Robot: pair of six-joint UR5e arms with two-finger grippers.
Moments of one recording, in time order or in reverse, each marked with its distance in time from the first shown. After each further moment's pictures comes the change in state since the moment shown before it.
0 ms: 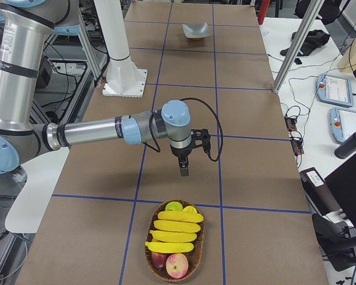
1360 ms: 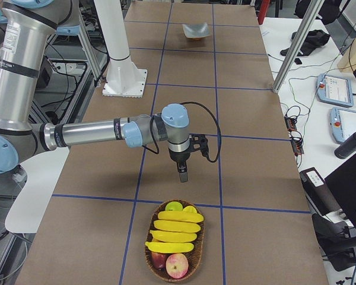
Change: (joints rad) left arm 0.000 0.006 0.005 -0.002 -0.008 -0.038; right arm -0.070 -0.026 -0.021 0.044 -0.143 -0.016
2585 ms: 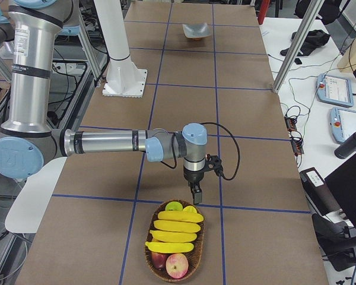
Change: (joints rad) left arm 0.003 0.008 0.002 0.006 -0.001 -0.005; right arm -0.045 0.142 -0.253 0.002 -0.163 -0.092
